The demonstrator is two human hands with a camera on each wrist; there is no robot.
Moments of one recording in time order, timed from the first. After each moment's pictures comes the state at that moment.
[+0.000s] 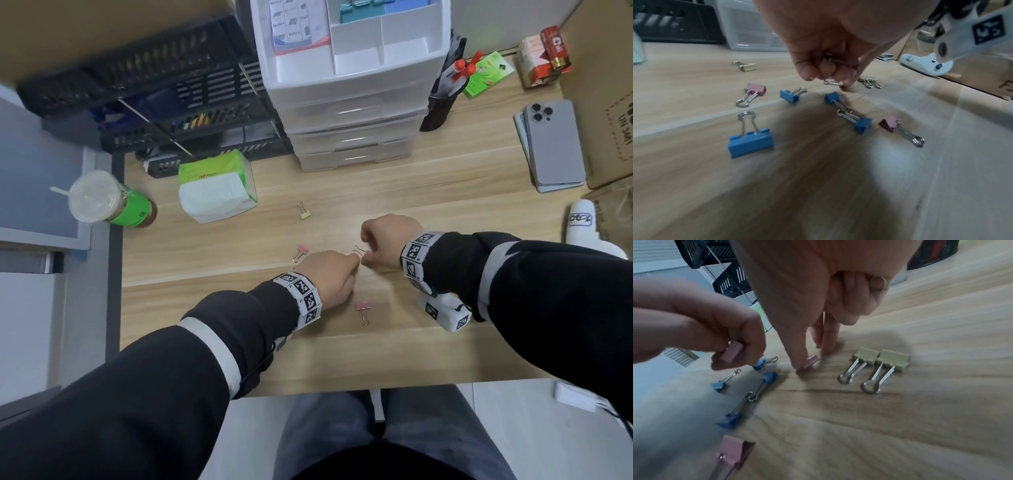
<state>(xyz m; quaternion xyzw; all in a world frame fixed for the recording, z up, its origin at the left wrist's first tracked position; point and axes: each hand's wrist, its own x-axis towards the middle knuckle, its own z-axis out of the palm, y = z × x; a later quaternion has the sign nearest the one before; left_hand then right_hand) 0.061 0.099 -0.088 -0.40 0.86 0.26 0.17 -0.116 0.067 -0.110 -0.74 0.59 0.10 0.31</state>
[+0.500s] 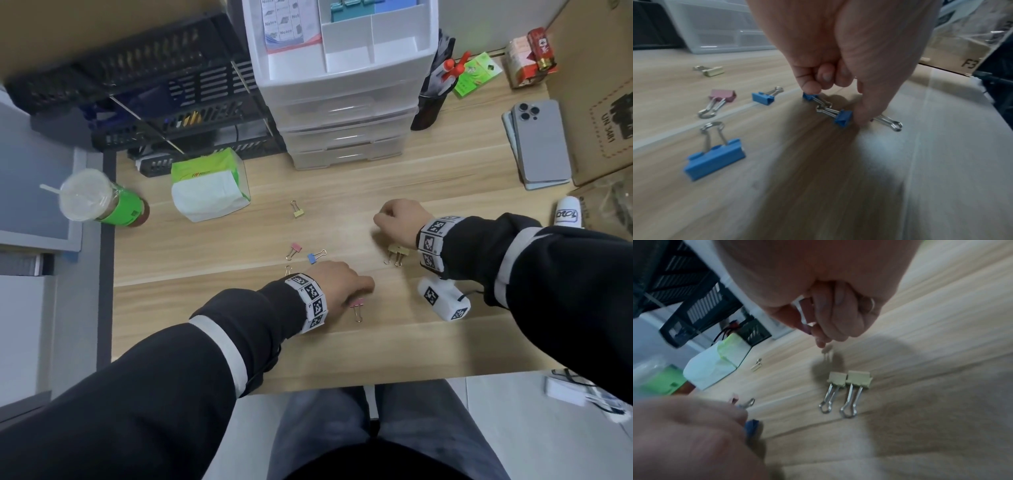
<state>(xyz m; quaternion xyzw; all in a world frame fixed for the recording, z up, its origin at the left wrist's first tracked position) 0.046 0.117 -0.079 -0.30 0.90 0.23 0.23 -0.146 0.059 -0.092 -0.56 0.71 -0.02 0.43</state>
